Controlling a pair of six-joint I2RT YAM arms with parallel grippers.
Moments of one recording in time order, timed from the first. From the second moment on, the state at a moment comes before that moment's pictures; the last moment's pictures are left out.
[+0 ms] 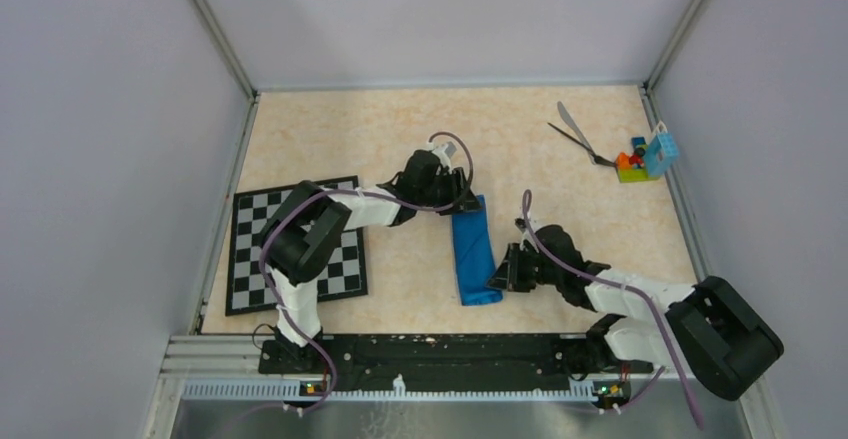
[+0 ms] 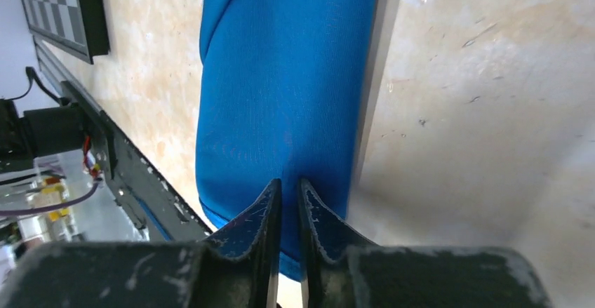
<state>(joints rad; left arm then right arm) -0.65 1.94 1.08 0.29 0.38 -0.77 0.61 1.17 0.20 0.26 -0.40 0.74</state>
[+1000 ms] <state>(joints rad) -0.70 1.24 0.53 0.21 0.37 -0.81 0.74 1.22 0.21 0.45 -0.53 0.79</state>
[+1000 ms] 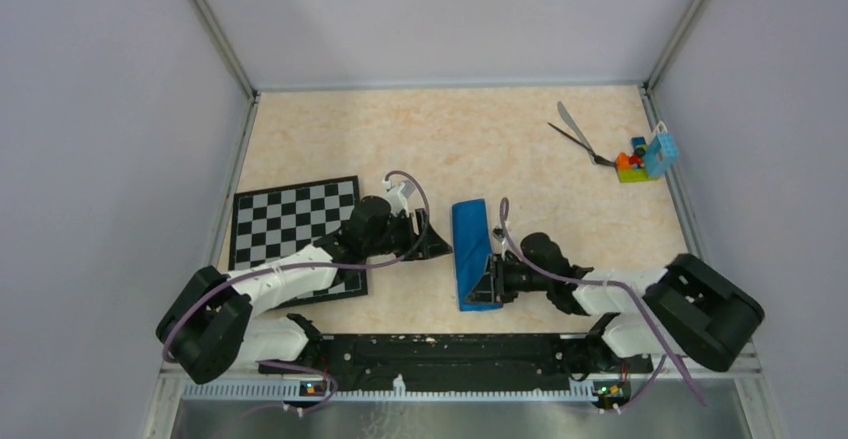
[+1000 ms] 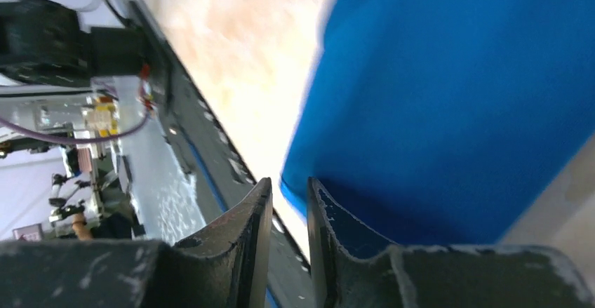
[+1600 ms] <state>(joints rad) -0.71 1.23 0.51 0.17 0.36 -0.81 0.77 1.08 0.29 0.12 -0.38 0.70</state>
